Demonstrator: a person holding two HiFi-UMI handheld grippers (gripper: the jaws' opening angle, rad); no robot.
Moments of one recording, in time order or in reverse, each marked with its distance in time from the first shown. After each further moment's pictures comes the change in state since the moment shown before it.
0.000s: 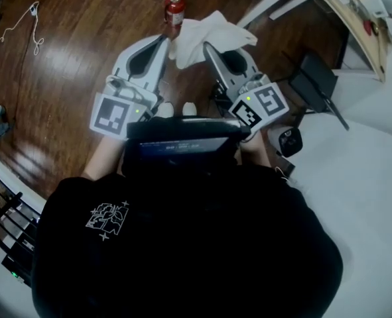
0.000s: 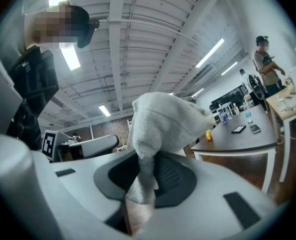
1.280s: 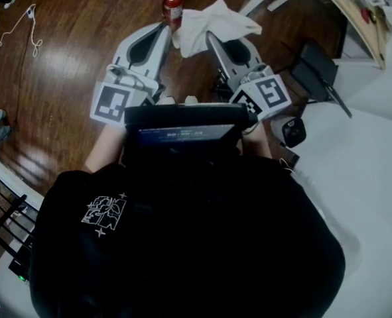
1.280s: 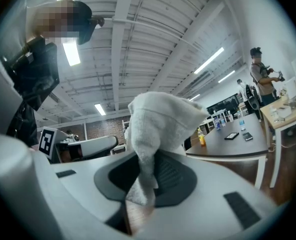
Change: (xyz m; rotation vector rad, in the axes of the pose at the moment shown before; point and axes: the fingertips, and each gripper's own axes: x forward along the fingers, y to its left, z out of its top) left arm 0.002 -0.001 0.005 -0.023 -0.002 -0.013; right arm -0.008 0.002 0.010 -0.047 -0.026 -0.079
